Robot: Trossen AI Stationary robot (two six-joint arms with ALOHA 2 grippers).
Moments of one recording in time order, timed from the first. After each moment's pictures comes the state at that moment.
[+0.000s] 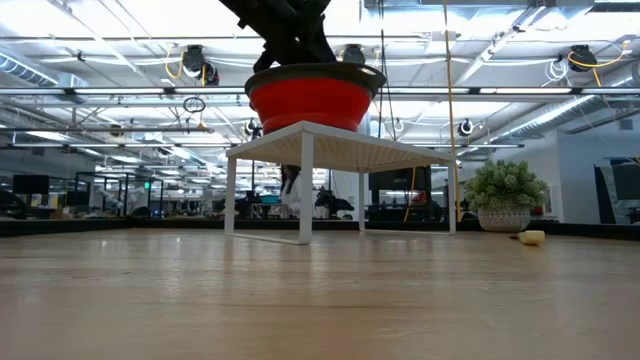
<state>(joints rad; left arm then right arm) 0.03 1.59 1.25 -0.16 -0.39 -0.32 0.47 0.88 0.73 0.05 0.23 0.07</state>
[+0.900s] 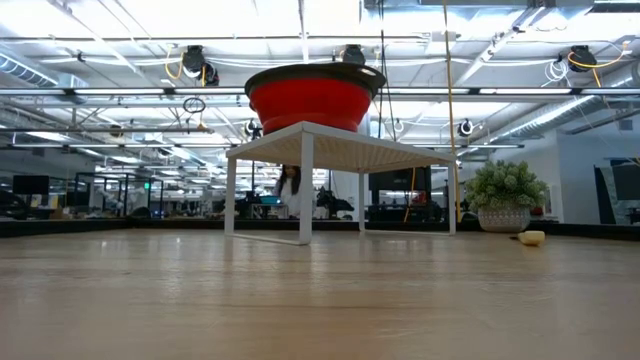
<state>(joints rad) -0.14 1.25 1.25 -0.24 -0.37 -0.17 0.46 0.88 0.73 0.07 0.24 0.06</state>
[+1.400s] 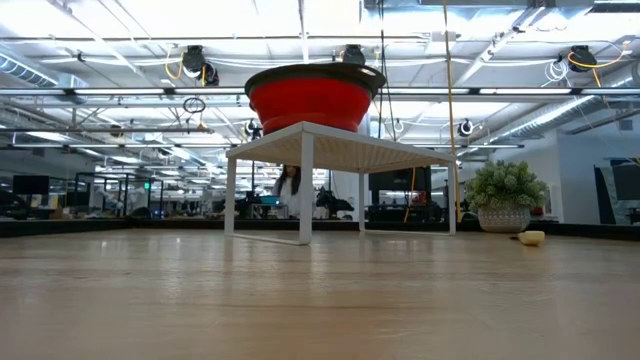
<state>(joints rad) -0.20 1.22 1.20 -0.22 -0.30 -0.14 0.46 0.88 0.73 0.05 0.24 0.07</state>
